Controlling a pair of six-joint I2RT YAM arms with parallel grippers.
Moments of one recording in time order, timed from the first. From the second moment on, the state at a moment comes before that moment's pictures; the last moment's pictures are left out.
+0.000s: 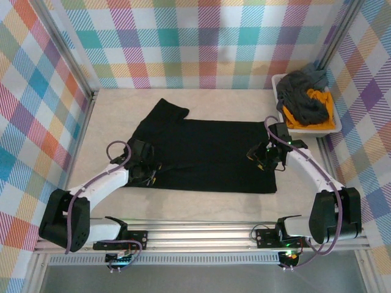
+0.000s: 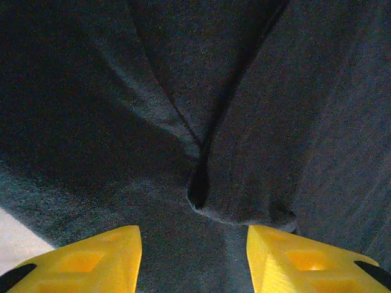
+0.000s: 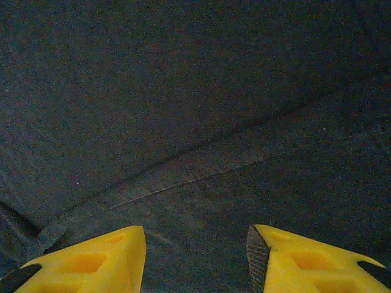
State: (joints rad) left arm -0.37 1.29 0.68 -0.50 0.09 -1.48; right arm 0.17 1.31 0.88 -0.72 -0.27 0.82
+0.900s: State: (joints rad) left arm -0.40 1.70 1.11 -0.49 0.08 -1.22; right arm 0.17 1.26 0.90 -0.76 -0.27 0.81
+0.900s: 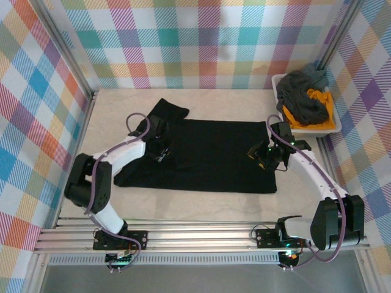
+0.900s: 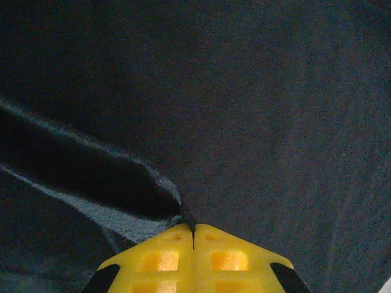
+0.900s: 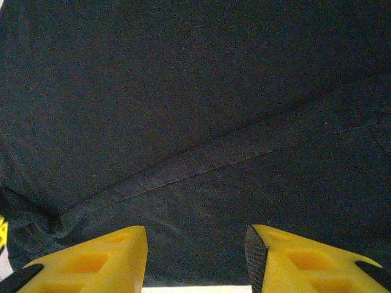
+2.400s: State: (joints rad) left arm 0.08 1.51 0.77 -0.61 0.00 -1.06; right arm 0.10 1.62 0.92 -0.73 -0.23 0.68
